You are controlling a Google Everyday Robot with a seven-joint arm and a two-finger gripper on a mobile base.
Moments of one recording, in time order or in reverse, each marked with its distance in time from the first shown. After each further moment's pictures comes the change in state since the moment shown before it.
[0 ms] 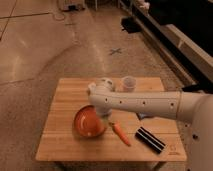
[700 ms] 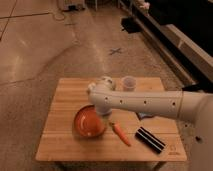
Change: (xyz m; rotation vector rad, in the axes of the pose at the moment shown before) arm 0.001 0.003 -0.010 -0.005 0.005 -0.002
